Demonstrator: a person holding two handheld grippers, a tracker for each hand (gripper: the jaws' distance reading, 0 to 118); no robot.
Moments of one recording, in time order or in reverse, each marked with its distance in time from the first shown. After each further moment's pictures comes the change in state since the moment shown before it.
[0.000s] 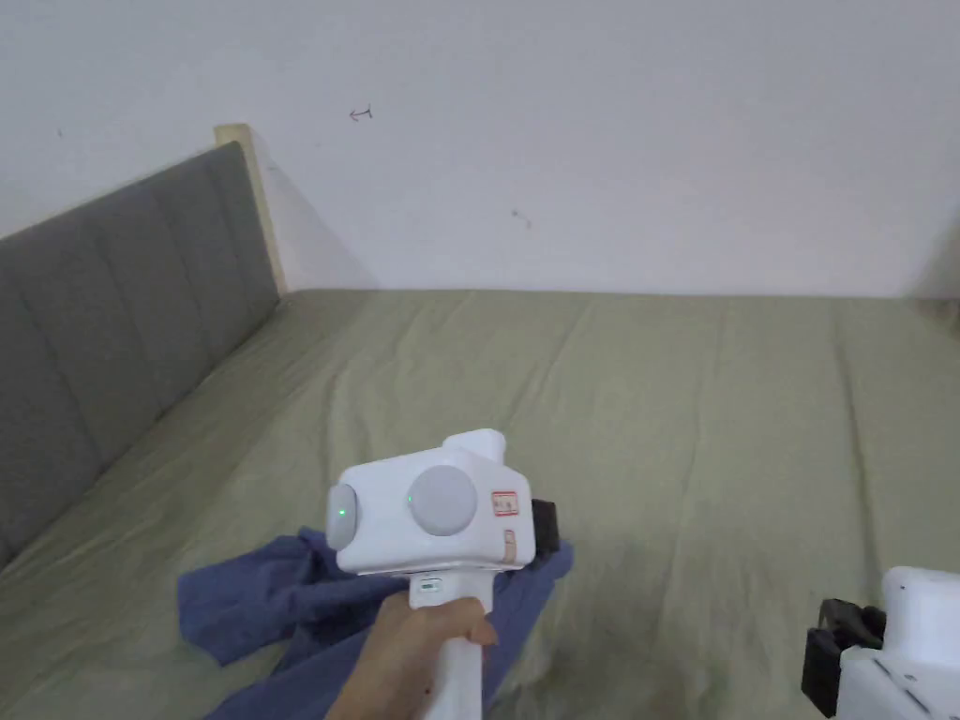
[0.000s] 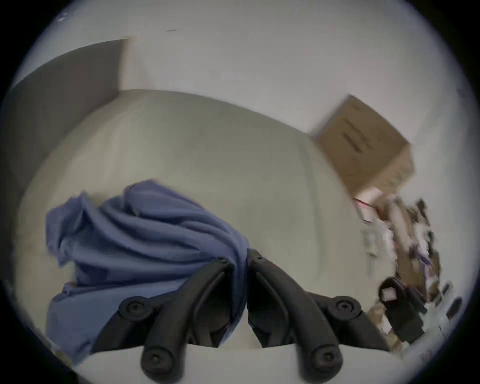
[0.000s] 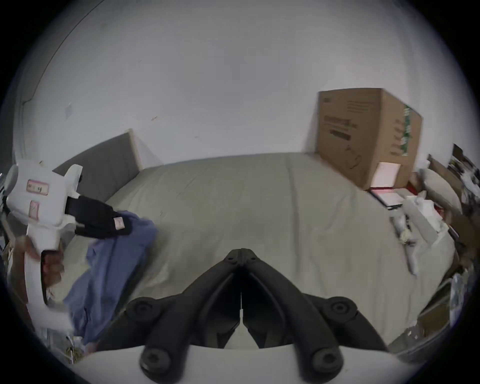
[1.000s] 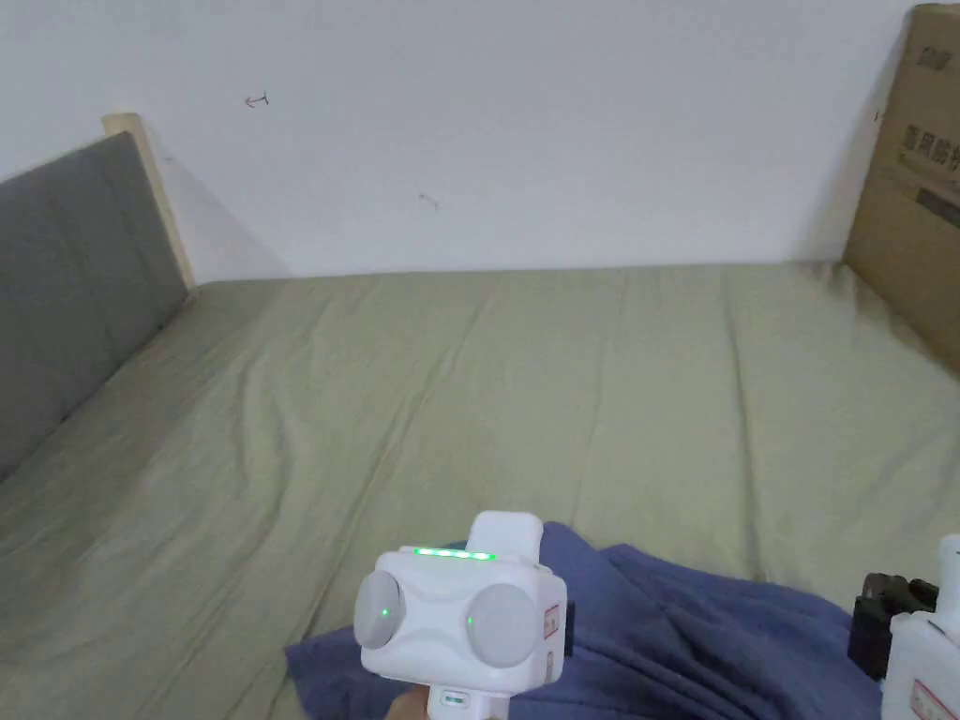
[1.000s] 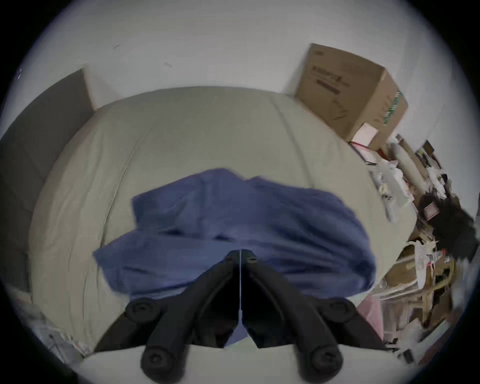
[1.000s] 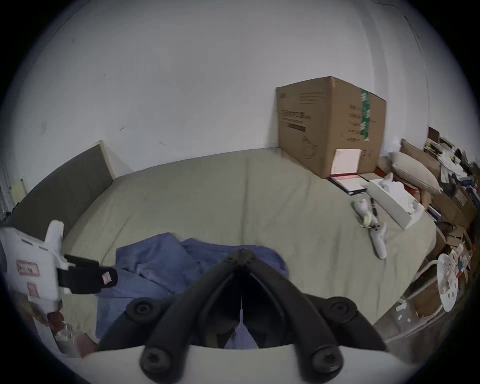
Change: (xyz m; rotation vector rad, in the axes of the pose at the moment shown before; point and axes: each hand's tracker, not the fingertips) left arm 0.052 -0.110 0.001 -0.111 0.165 -0.207; right arm 0.054 -0.014 0.039 -0.035 -0.091 -0.056
